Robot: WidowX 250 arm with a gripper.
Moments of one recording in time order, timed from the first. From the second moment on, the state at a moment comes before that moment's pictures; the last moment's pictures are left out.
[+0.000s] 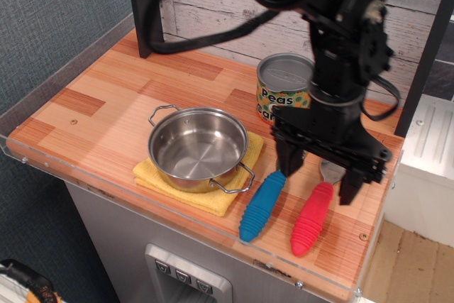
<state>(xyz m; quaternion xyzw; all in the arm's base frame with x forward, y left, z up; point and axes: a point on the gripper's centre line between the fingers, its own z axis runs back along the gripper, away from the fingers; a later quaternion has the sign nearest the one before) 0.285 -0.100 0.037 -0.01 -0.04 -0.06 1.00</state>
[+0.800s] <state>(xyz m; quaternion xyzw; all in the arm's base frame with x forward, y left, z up) 0.294 -0.107 0.009 0.00 -0.01 -0.08 1.00</state>
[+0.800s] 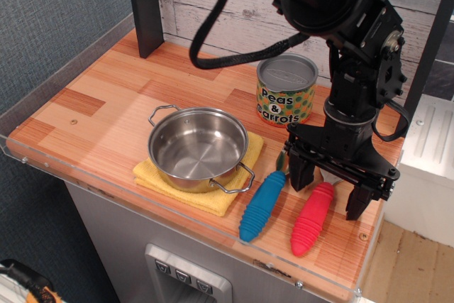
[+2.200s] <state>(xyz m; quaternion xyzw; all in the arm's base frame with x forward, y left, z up) 0.301 -0.053 0.070 -0.02 -0.05 0.01 1.00</state>
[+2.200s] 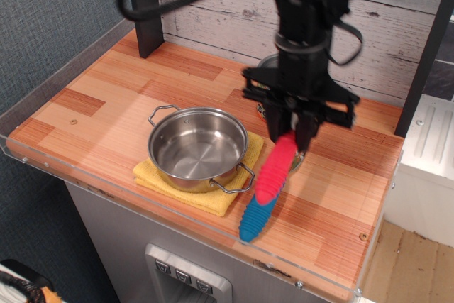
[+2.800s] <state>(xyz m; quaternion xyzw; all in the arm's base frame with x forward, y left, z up) 0.290 0.025 0.090 0.01 -0.03 0.07 1.00</state>
